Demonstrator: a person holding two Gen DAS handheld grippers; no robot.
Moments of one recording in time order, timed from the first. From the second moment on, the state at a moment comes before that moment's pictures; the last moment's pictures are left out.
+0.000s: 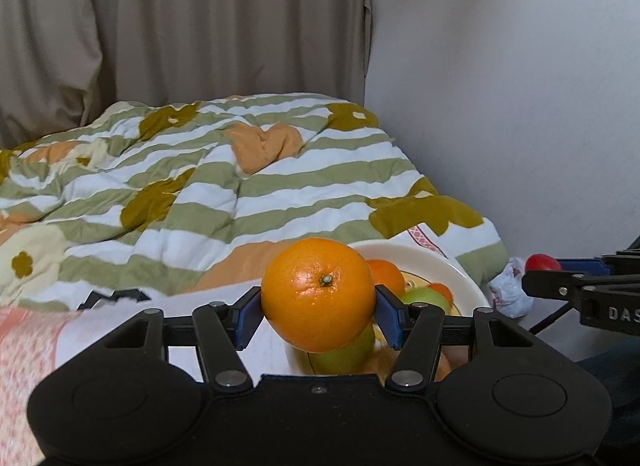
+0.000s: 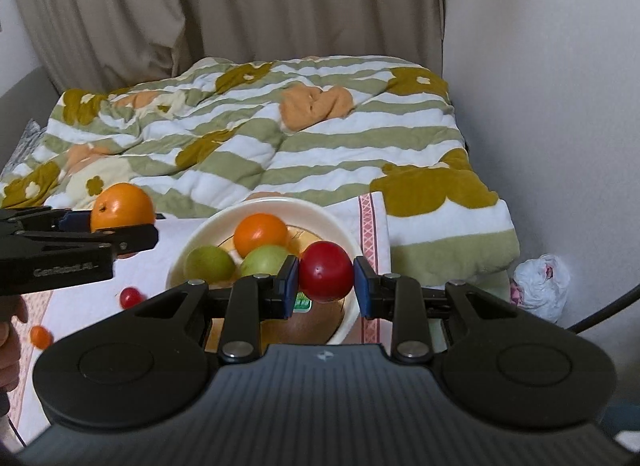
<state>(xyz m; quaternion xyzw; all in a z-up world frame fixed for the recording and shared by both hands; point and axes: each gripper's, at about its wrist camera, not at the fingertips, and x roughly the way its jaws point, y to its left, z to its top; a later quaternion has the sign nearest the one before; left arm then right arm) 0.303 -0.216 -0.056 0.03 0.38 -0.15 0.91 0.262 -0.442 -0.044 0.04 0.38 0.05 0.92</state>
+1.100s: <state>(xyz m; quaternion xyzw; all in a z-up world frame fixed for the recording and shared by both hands) 0.345 -0.223 -0.086 0.06 0.40 -0.18 0.90 0.327 -0.436 -0.079 0.05 0.42 0.05 0.91</state>
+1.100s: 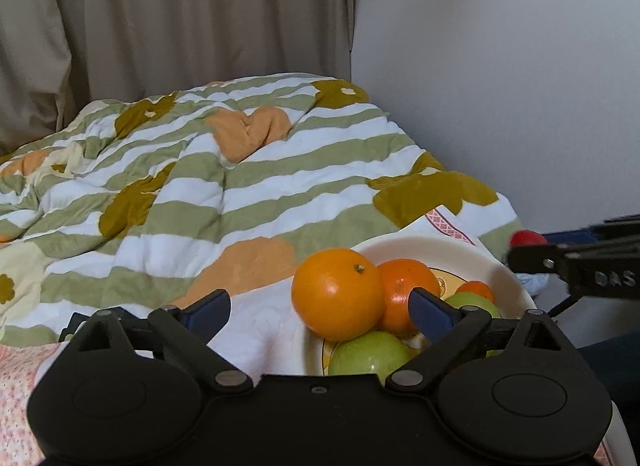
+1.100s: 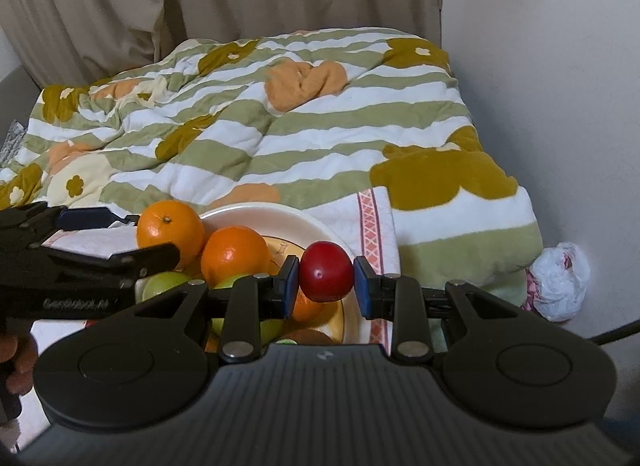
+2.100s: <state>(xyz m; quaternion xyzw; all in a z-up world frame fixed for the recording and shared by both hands) 0.300 -0.200 -0.070 0.05 0.40 -0.13 0.91 0.342 -0.417 -0.092 0.02 0.38 0.07 0.92</state>
